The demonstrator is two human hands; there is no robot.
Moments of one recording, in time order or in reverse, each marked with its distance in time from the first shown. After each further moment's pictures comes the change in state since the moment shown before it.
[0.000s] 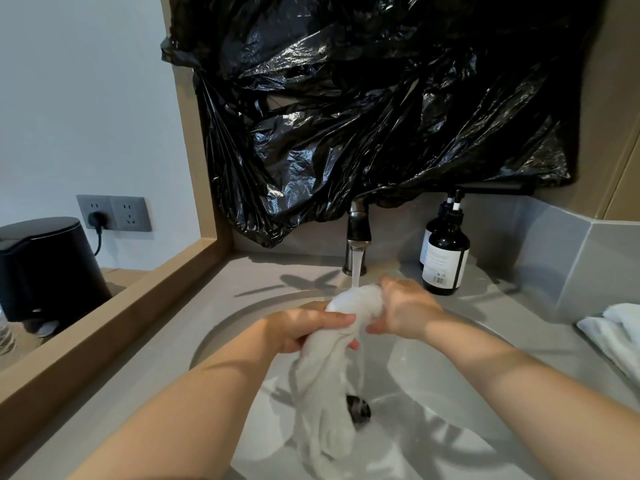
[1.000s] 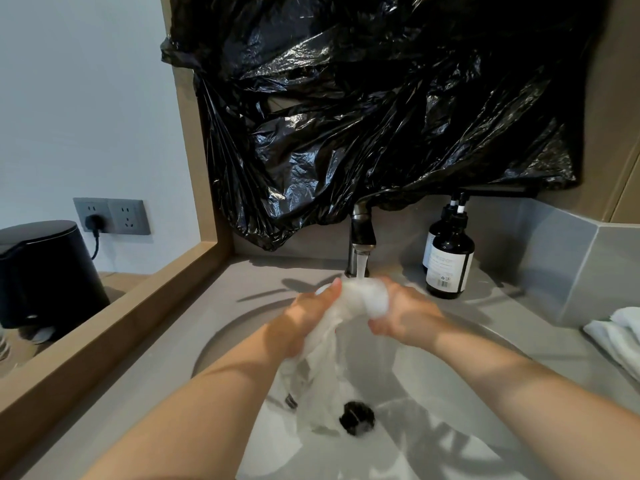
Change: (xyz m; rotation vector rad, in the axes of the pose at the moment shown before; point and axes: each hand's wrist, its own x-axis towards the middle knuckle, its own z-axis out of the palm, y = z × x) left_hand 0.025 -0.005 -0.009 -0.041 0.462 0.096; right_hand -0.004 -0.002 0.003 0.274 -0.025 0.022
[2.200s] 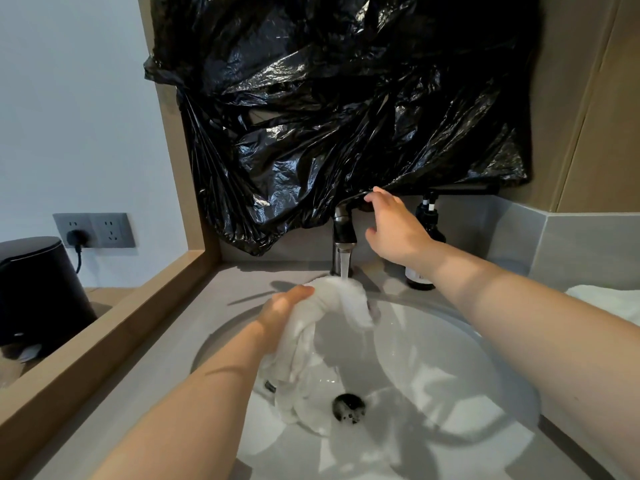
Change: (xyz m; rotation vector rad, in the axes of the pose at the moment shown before) left_hand -0.019 0.000 -0.019 -0.158 0.061 0.031; right_hand 0.022 -0.040 -0.088 -0.127 0.387 -0.195
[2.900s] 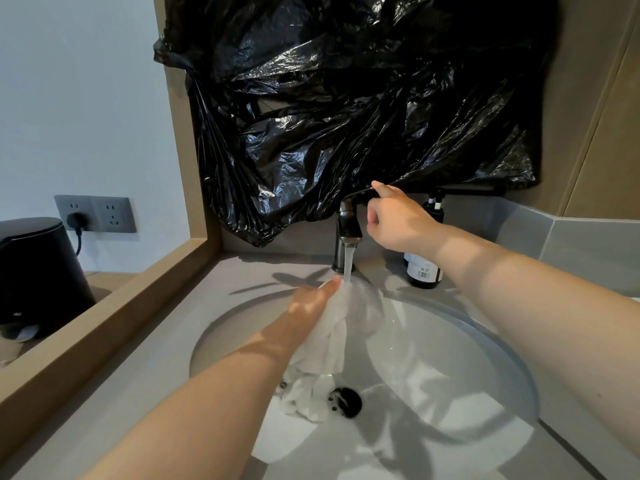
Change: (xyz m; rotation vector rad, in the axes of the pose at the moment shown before) left_hand 0.000 0.000 0.041 0.169 0.060 0.067; right_hand 0.008 -0.014 -0.016 -0.220 -0.179 -0.041
